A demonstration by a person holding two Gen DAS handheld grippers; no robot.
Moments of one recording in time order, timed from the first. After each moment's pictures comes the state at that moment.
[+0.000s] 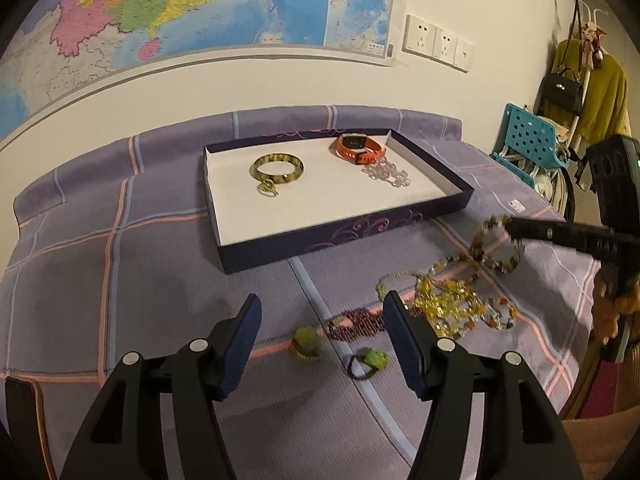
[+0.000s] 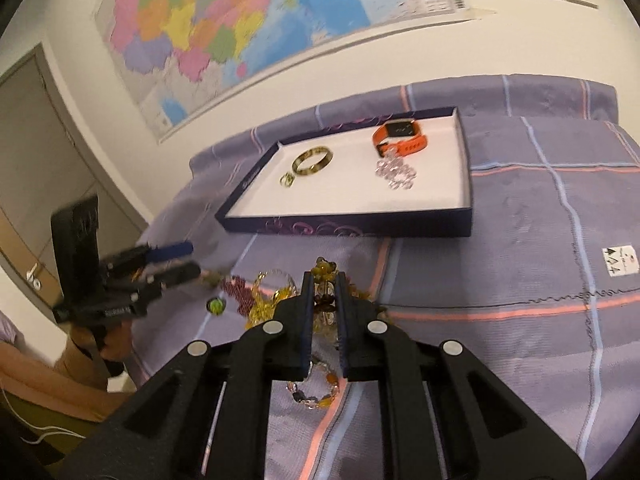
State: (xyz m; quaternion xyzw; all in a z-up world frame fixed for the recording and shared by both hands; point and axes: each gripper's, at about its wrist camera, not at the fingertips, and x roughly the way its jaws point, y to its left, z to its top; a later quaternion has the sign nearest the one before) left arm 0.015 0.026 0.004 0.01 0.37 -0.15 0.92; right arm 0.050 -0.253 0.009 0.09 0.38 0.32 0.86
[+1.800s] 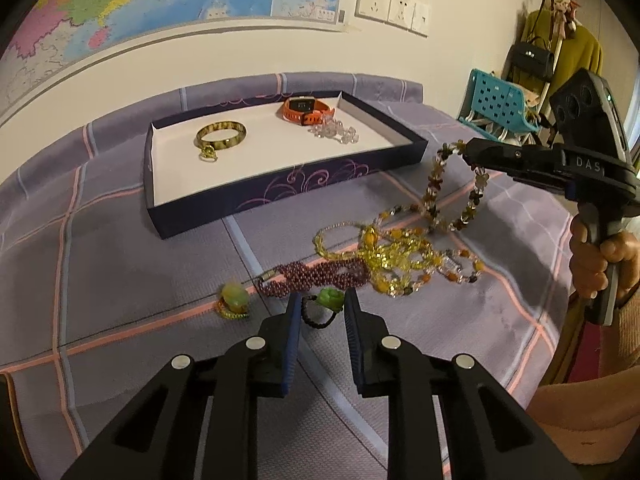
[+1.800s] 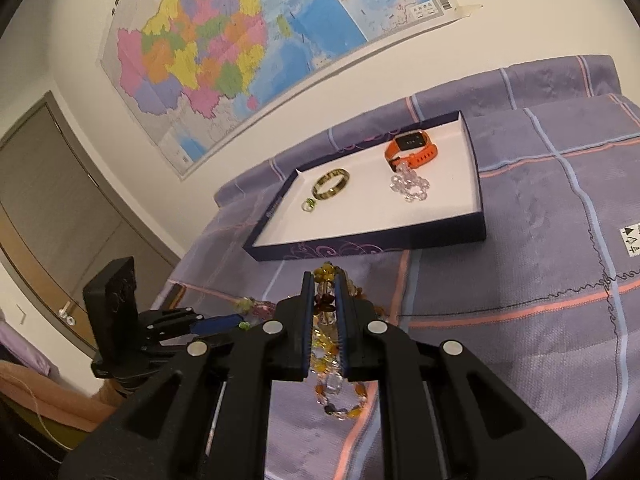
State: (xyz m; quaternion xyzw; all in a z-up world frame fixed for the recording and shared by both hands) left arm 0.004 -0.002 -0.013 0.03 0.41 -0.20 0.89; right arm 0.051 -0.265 0.013 0.17 0.36 0.35 0.85
